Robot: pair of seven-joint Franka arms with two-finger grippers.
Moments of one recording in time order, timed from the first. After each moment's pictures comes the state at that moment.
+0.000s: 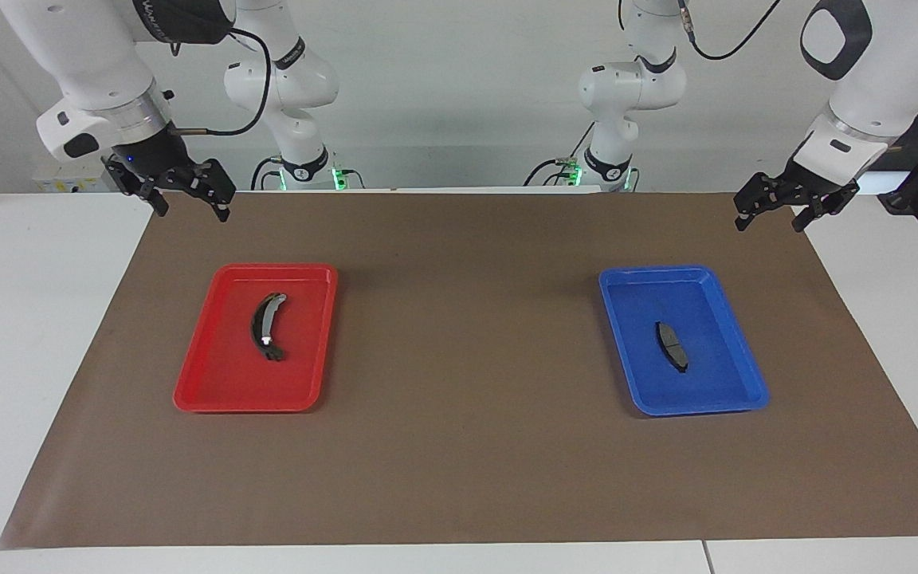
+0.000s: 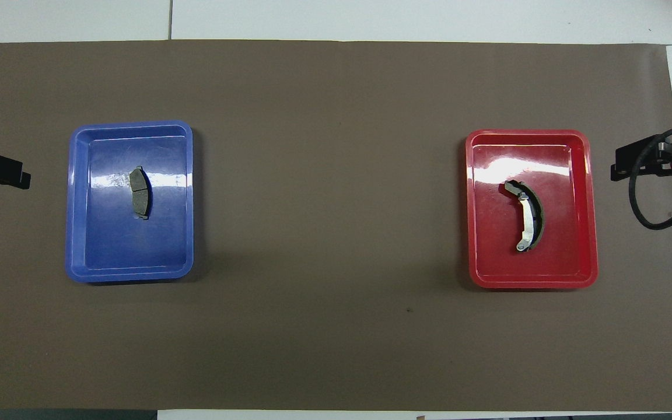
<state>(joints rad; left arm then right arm) -0.02 0.00 0.03 -1.60 -0.01 1.57 0.12 0.05 -0.01 -0.06 -1.55 0.00 1.50 0.14</state>
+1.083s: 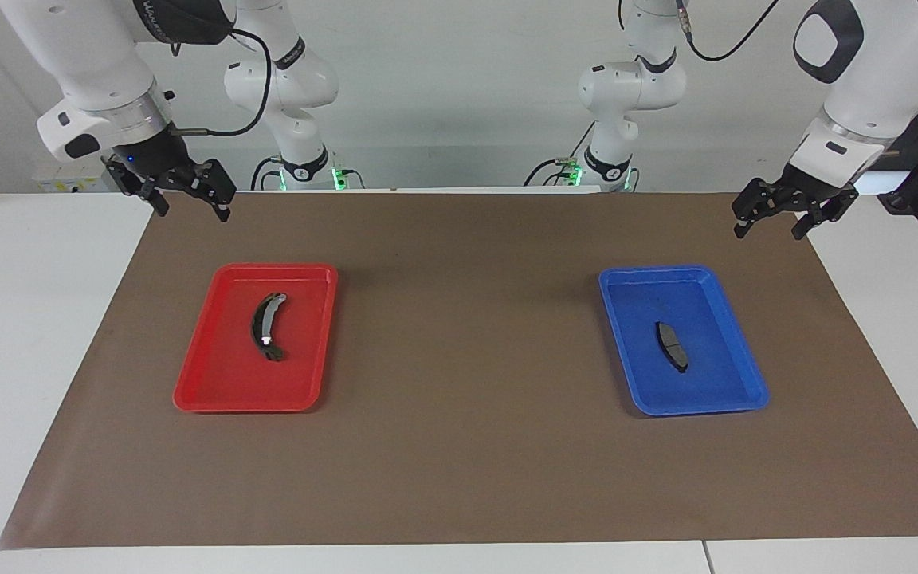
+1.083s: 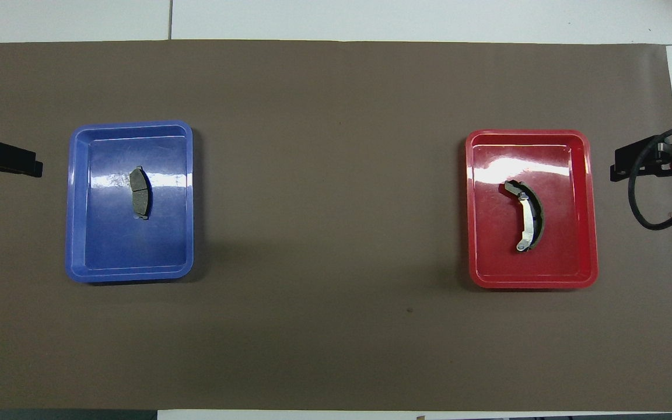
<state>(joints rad) -0.05 0.00 0.03 -1.65 -0.01 1.69 0.11 0.05 -0.01 -0.06 -1.56 0.00 1.50 0.14</state>
